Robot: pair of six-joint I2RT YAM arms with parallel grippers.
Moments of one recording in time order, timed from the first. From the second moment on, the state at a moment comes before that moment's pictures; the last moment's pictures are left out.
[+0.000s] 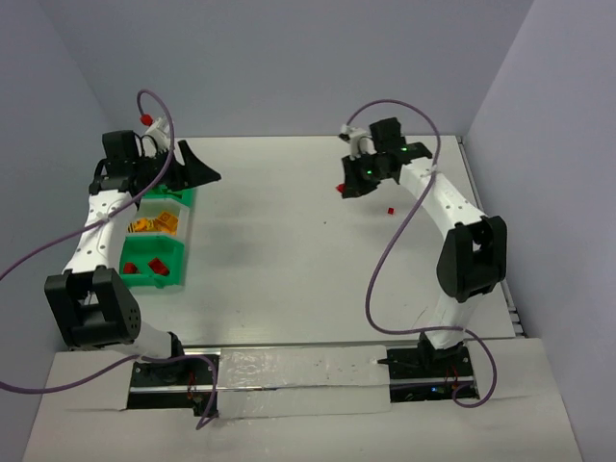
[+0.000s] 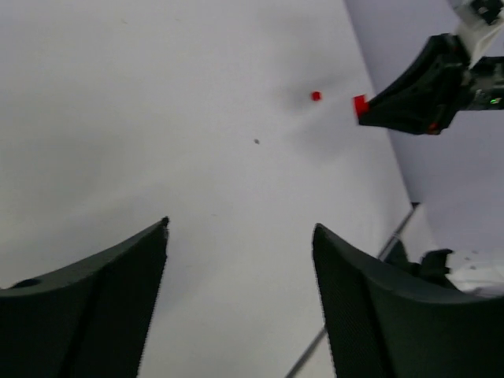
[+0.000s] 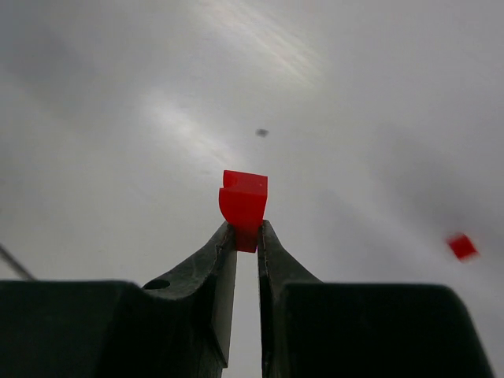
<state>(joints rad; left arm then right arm) 0.11 1.49 1.31 -0.44 0.85 -0.23 0.24 1.78 1.58 -0.76 -0.42 -0.17</state>
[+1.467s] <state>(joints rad) -0.19 1.55 1.06 -0.12 1.16 -0.66 0.73 1.84 1.77 -0.76 -0.48 -0.10</state>
